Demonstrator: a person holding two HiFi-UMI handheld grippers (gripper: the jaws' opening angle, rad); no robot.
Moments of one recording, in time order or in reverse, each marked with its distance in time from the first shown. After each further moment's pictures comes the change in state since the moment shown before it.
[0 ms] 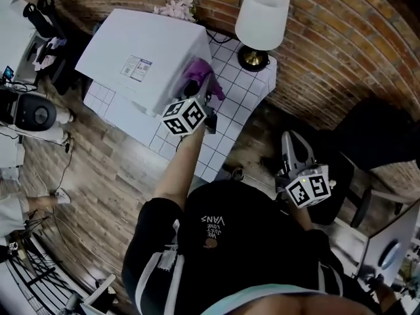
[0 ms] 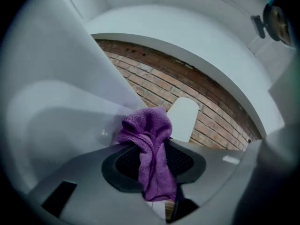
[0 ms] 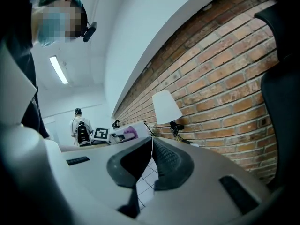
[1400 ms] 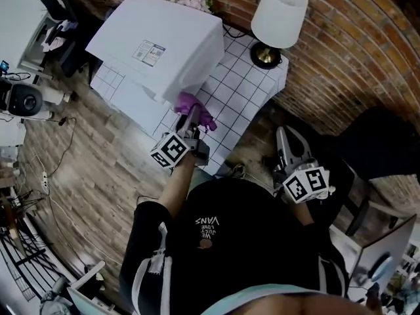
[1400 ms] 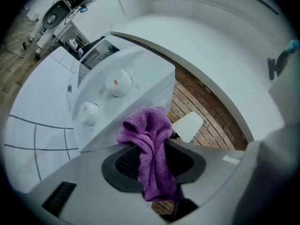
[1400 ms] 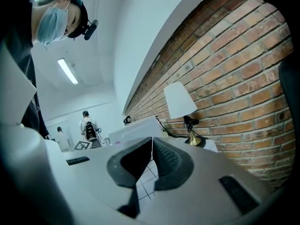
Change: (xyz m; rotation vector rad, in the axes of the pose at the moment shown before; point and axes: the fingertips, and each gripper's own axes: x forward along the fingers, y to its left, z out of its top) left arm -0.139 0.038 -0.043 -0.362 -0.068 0.119; right arm 0.023 0.031 -0.015 -0.008 0.051 0.137
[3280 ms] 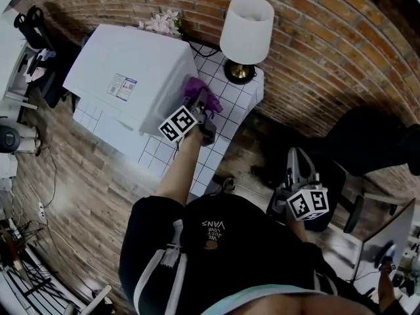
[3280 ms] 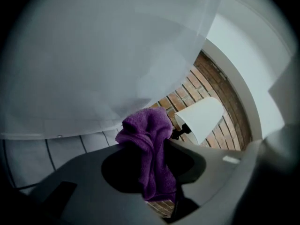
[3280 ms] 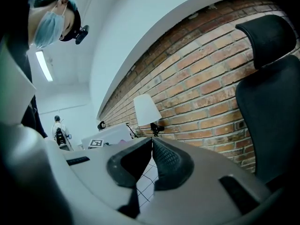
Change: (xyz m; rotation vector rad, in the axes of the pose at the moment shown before) left arm 0.180 -0.016 -0.040 -0.083 0.136 -0.057; right arm -0.065 -0.086 0.018 0.044 -0.066 -0.319
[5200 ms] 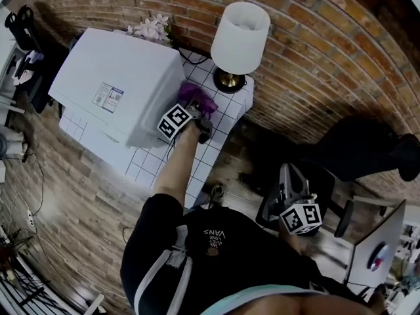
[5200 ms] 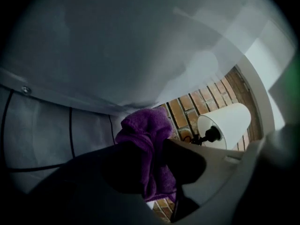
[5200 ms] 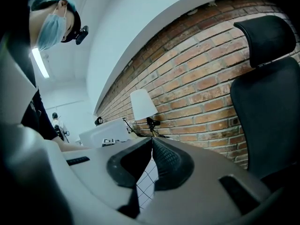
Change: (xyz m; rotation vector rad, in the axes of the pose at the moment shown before) left arm 0.061 0.054 -0.019 -0.219 -0.021 0.063; right arm -0.005 -0.007 -0.013 -0.001 0.058 -0.036
